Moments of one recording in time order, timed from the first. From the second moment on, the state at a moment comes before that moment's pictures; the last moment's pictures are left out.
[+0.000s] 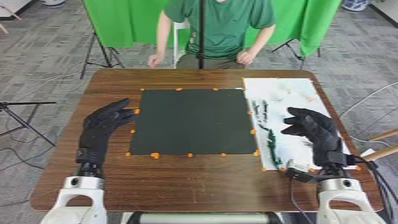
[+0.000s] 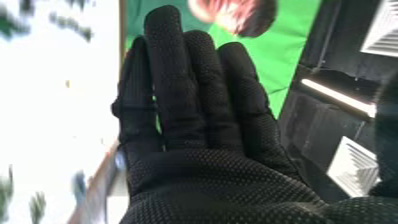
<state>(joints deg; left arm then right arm) 120.0 -75.5 -93.7 -119.4 74.6 3.4 15.6 -122.5 -78.3 97.1 -122.5 -88.7 8.3 -6.0</state>
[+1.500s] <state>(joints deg) 120.9 -75.0 -95.0 -119.8 74.6 2.8 13.9 -120.6 -75.9 95.0 -123.0 -89.0 16.4 -18.6</state>
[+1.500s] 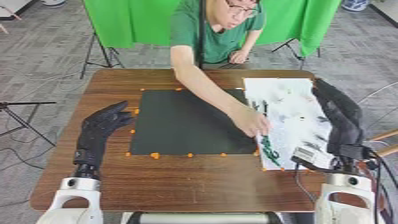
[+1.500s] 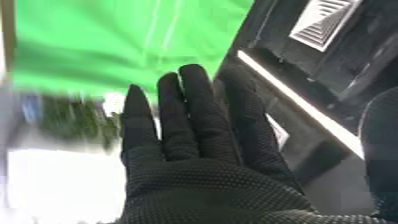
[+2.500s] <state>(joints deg) 120.4 -74.9 -94.5 -119.6 74.6 2.4 14.0 -119.9 -75.6 95.7 -119.7 -55.9 9.3 -20.5</state>
